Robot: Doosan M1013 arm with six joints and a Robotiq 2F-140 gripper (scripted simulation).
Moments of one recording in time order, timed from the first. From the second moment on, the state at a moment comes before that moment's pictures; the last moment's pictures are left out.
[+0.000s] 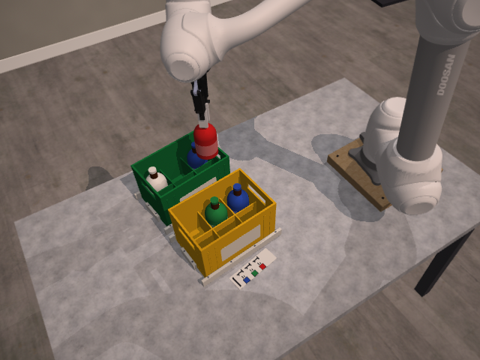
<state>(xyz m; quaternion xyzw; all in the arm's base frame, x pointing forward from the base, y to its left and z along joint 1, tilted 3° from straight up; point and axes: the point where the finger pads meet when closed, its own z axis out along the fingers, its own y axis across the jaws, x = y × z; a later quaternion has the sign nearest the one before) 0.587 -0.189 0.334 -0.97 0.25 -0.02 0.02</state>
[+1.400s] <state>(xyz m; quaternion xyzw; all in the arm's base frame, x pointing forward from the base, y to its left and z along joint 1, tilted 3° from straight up) 0.626 -0.133 0.338 -0.97 0.25 -0.02 0.02</state>
